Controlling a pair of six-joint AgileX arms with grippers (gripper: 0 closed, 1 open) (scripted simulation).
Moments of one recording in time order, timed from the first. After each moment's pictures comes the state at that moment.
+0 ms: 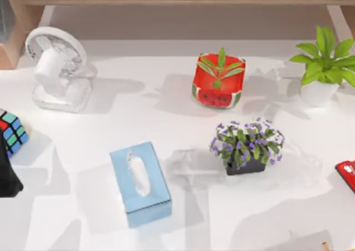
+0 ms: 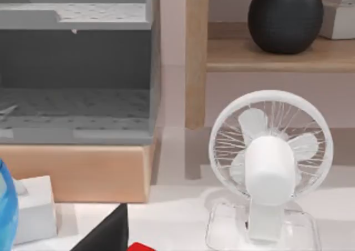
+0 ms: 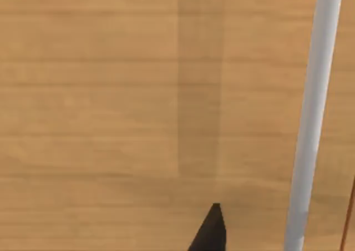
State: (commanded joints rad) left arm 0.00 0.00 0.00 0.00 0.00 0.00; right arm -0.44 2.35 1.21 1.14 -0.40 -1.56
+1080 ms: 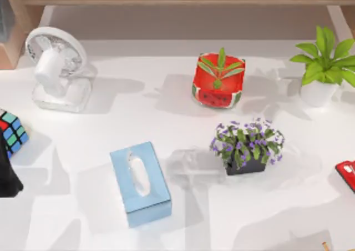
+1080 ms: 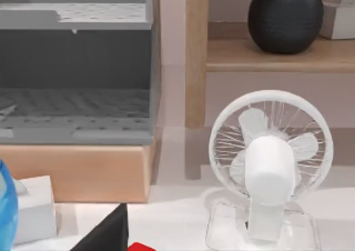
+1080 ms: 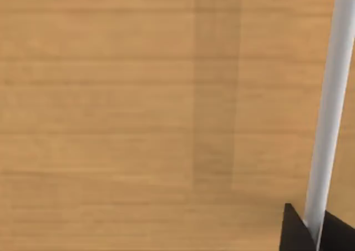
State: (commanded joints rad) left arm 0.00 0.00 0.00 0.00 0.00 0.00; right arm -0.47 2.31 1.11 1.20 -0.42 -1.55
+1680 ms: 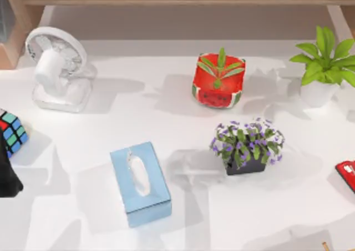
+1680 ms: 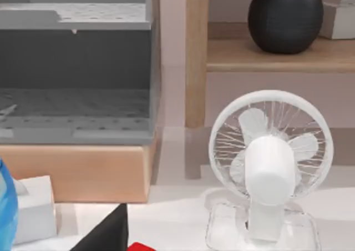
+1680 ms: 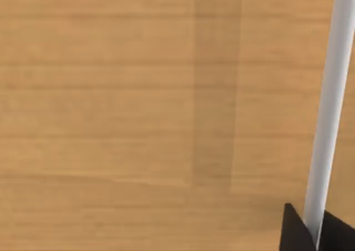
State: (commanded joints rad) left arm 0.00 0.00 0.00 0.00 0.00 0.00; right arm -0.50 2.24 0.94 1.30 -0.46 -1.55
